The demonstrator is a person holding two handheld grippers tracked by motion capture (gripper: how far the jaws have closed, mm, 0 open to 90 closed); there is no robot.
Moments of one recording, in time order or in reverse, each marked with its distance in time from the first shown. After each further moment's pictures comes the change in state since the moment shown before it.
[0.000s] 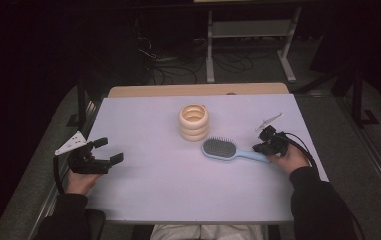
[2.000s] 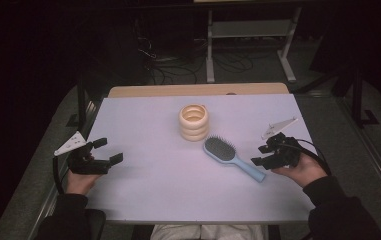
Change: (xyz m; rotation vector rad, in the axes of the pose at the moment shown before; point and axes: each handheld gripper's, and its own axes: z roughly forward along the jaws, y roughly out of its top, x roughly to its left) left arm -0.001 0.000 -0.001 0.002 0.007 -0.003; right arm 0.059 0.002 -0.082 -0.082 0.040 -0.077
